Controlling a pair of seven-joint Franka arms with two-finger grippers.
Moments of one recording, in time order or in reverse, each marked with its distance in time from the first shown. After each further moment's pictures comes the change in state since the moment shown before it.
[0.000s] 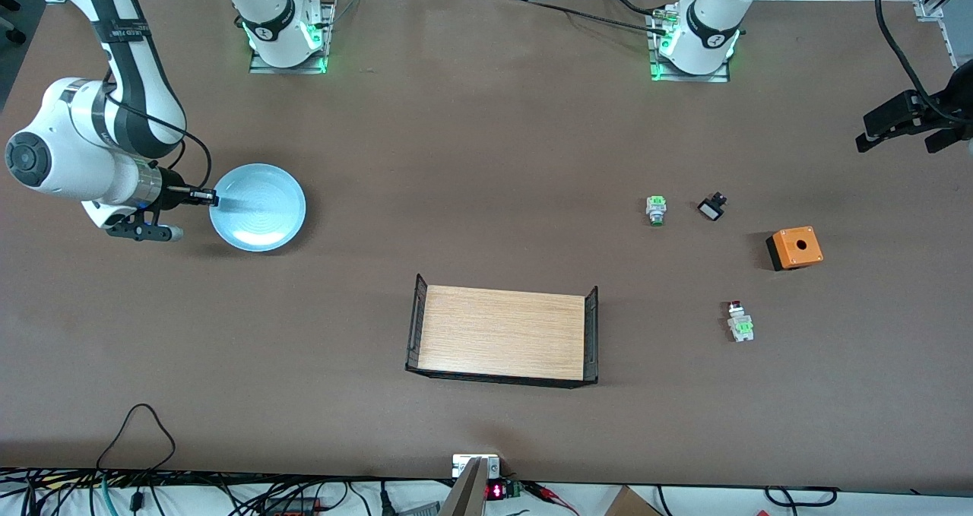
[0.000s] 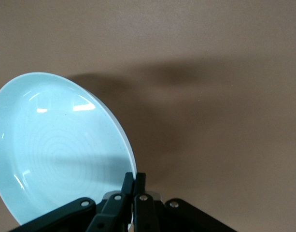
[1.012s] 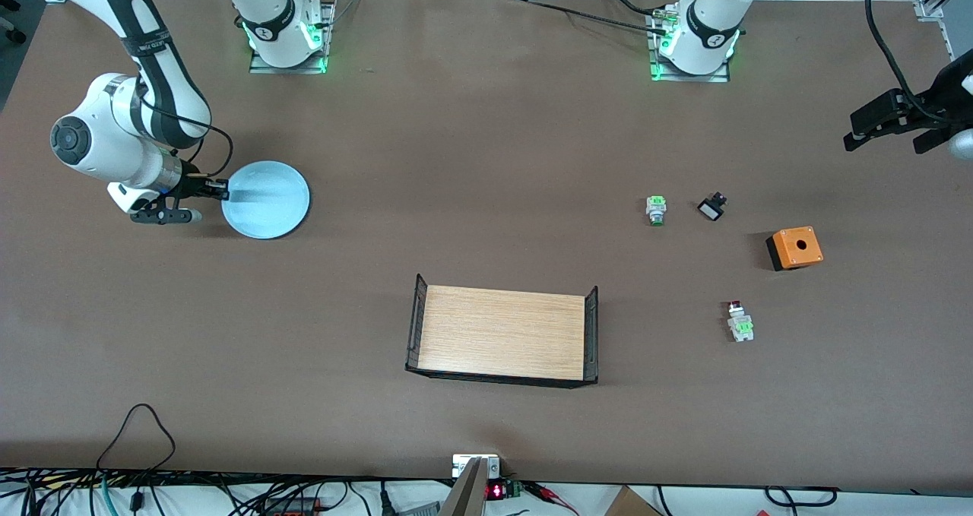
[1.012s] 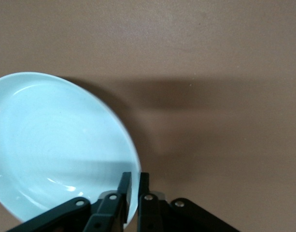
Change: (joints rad) left arm 0.000 0.000 -0.024 -0.001 0.000 0.000 0.000; right arm -0.037 0.005 0.000 -0.204 0.000 0.258 -0.118
